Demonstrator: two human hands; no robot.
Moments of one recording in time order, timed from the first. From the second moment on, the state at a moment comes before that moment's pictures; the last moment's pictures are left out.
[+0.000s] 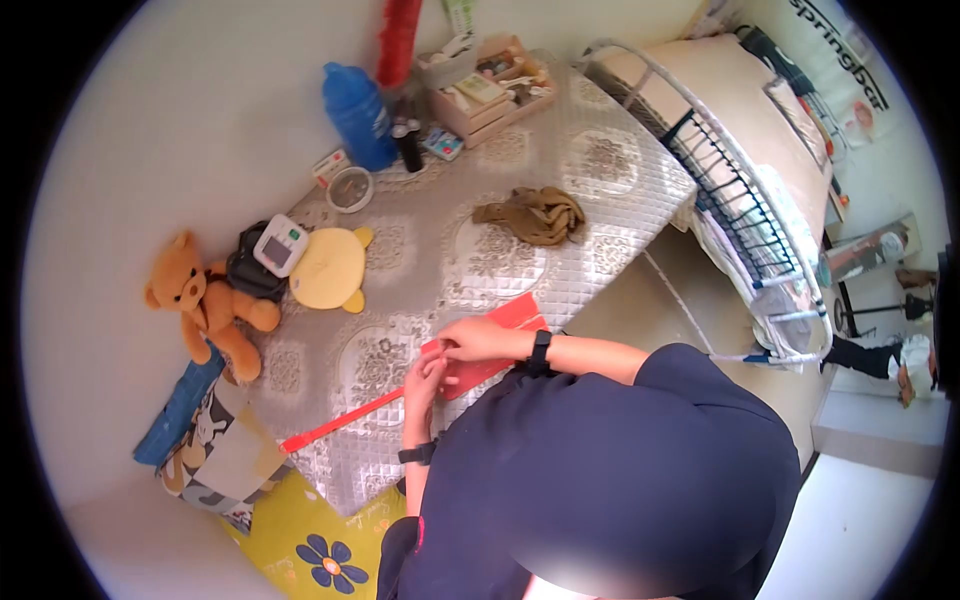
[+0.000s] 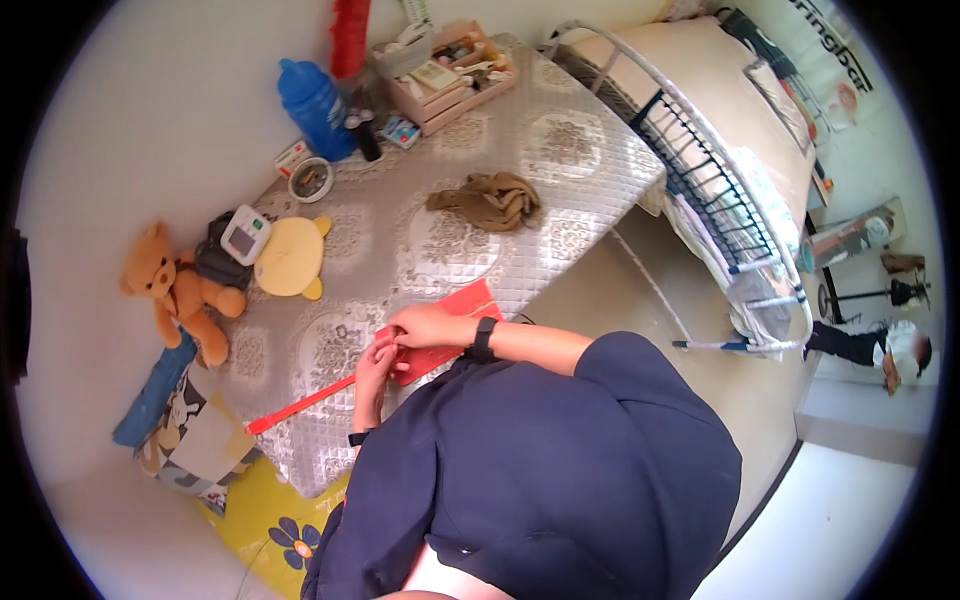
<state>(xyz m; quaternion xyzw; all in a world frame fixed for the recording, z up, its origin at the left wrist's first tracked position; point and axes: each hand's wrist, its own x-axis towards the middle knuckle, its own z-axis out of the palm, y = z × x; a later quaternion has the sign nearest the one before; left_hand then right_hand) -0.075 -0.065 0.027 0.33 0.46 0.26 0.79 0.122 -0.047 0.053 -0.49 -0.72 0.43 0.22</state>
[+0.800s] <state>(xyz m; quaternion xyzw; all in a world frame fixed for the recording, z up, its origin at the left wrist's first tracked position) -0.075 -0.048 0.021 0.41 0.55 0.36 0.63 0.118 -0.038 0.036 -0.41 -0.74 0.46 0.25</state>
